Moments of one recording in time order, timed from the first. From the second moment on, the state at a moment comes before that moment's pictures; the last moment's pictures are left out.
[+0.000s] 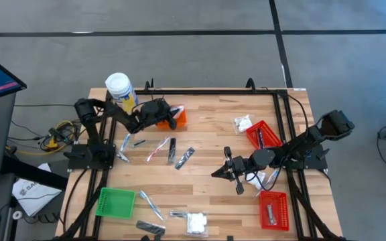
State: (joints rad) left arm 0.53 1.82 0.48 0.99 -0.11 -0.11; right arm 0.38 1.48 0.45 1.00 0.13 0.10
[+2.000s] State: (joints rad) left arm 0.70 1.67 0.47 0.85 0.27 0.25; right arm 0.38 1.48 0.45 0.98 0.13 0.11
